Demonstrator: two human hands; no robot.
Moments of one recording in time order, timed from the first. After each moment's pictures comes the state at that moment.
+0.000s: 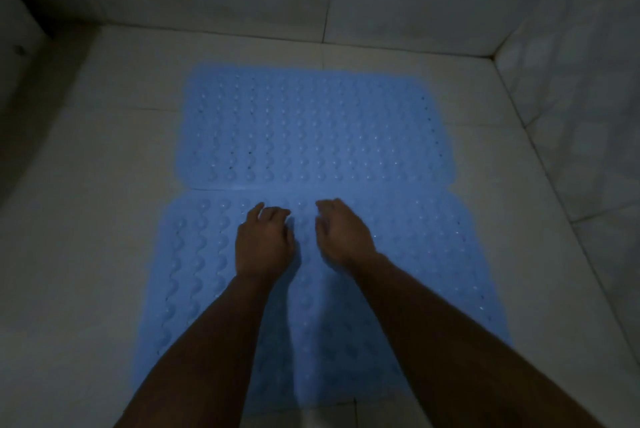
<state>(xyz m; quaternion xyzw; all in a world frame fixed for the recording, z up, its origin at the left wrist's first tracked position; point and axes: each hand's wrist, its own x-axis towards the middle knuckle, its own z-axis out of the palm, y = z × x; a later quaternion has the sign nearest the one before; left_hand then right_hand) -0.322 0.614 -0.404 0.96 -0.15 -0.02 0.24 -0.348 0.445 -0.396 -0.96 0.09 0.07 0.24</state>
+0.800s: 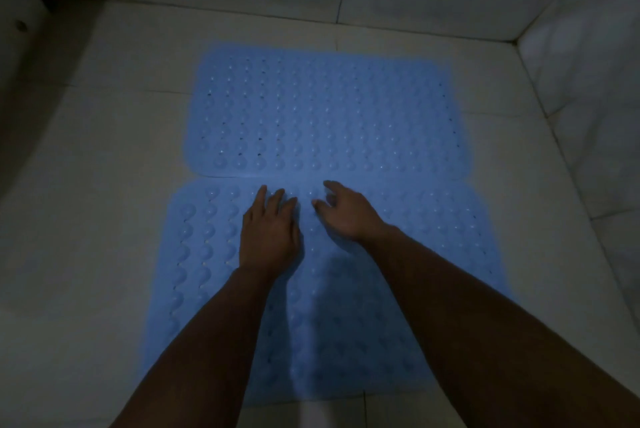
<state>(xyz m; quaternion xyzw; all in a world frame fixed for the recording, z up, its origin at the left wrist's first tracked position) -0.318 0.634 -0.422 0.96 -0.18 -0.04 0.19 -0.312 0.449 -0.390 -0.92 0.14 0.17 0.33</state>
